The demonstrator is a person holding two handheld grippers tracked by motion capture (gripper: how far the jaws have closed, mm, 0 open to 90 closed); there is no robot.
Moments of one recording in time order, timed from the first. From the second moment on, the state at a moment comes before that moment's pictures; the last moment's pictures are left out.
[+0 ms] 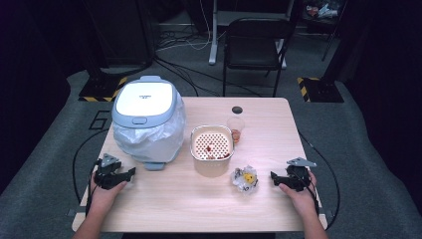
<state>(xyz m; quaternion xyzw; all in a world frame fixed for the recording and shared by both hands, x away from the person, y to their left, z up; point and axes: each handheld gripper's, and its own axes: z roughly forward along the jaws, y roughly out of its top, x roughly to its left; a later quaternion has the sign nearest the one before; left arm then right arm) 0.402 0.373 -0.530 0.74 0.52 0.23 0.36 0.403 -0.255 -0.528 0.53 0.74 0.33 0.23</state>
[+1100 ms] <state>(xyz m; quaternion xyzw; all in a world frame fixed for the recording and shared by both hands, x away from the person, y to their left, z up) 0.374 0.354 -0.483 0.70 0.53 0.19 0.43 0.401 -0.255 -0.528 0.53 0.74 0.33 0.23</state>
